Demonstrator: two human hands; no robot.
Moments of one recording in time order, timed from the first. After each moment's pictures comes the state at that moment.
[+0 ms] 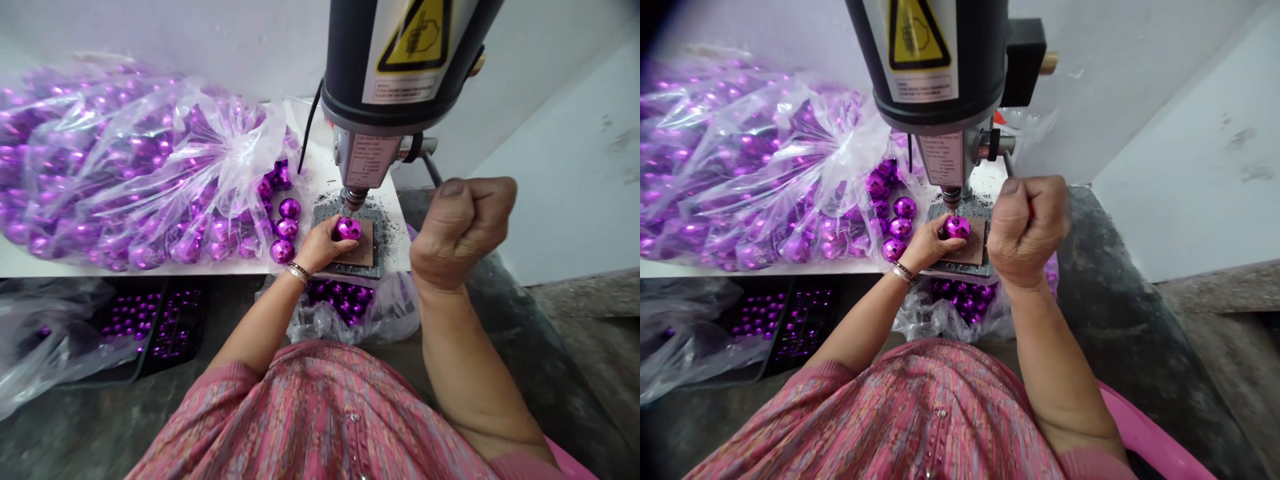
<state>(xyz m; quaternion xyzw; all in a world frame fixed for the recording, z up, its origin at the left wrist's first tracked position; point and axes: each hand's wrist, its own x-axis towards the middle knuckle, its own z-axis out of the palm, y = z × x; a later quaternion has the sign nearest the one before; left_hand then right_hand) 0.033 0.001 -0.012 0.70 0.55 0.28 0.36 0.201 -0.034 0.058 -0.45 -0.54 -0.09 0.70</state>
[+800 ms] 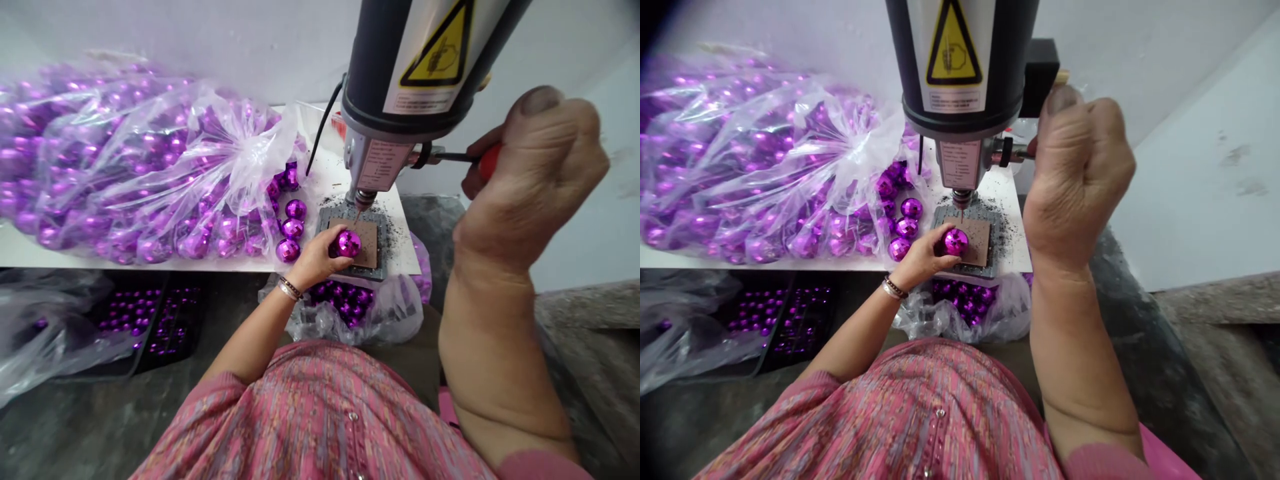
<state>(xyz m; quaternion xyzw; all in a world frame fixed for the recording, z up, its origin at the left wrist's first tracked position) 0.014 -0.026 -0.013 0.73 0.51 0.29 0.34 0.196 -0.034 0.133 -0.52 -0.50 0.06 0.69</state>
